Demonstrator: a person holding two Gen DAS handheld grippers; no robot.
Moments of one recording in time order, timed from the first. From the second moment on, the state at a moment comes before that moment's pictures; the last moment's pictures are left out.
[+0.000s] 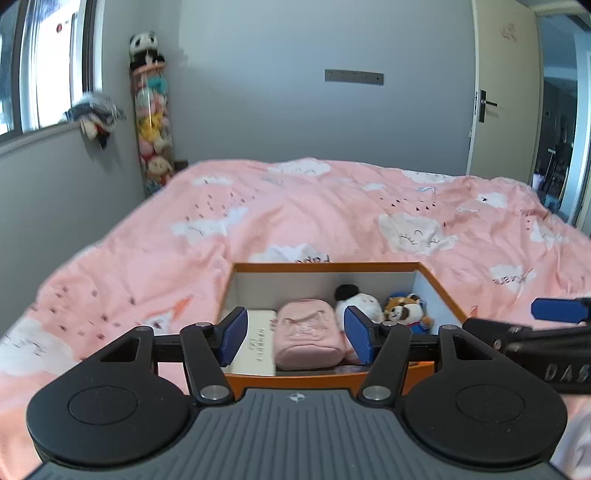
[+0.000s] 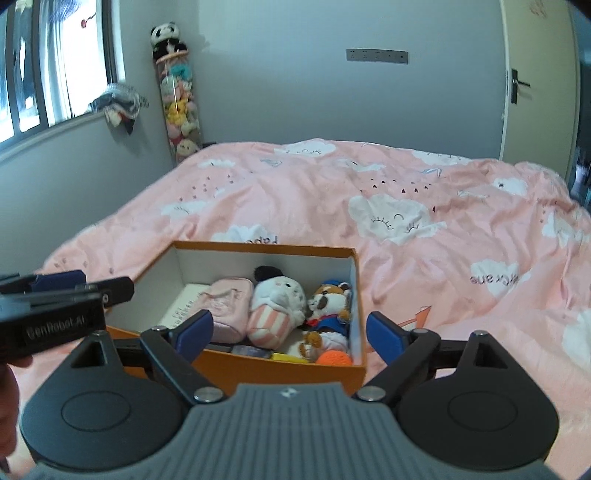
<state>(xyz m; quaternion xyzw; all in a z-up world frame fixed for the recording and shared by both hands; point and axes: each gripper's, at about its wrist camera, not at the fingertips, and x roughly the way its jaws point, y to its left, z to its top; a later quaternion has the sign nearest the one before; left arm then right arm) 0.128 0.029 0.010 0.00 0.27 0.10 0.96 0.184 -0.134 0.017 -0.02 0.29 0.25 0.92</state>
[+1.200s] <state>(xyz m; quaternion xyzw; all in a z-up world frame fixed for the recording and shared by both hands) 0.067 0.045 -0.024 -0.03 0.23 0.12 0.96 0.116 -0.137 -0.010 -0.01 0.21 0.22 0.95</state>
